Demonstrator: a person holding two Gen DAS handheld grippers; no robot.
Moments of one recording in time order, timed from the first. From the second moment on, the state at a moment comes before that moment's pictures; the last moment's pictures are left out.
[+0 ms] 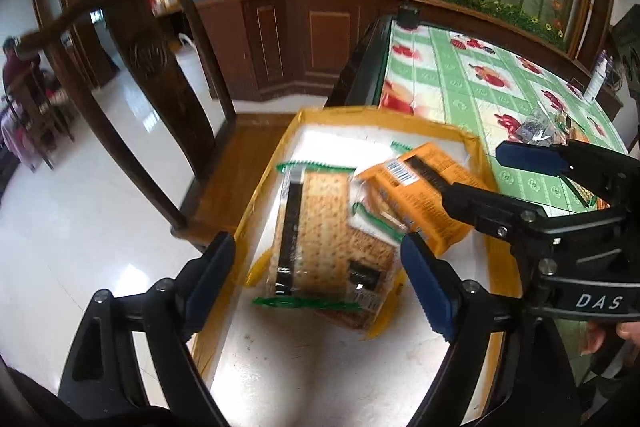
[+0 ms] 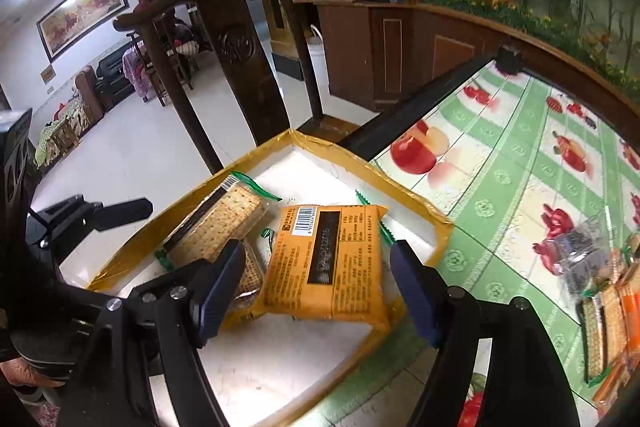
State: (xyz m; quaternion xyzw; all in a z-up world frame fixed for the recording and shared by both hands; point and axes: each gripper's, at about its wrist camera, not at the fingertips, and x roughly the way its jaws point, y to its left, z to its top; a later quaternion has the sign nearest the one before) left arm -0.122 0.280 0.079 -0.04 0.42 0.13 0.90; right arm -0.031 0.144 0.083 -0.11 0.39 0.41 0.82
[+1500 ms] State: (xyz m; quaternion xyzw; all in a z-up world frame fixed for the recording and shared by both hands) left arm 0.097 0.070 0.063 0.05 0.48 -0.09 0.87; right arm 0.021 -0.134 0.070 0.00 0.41 0.20 0.89
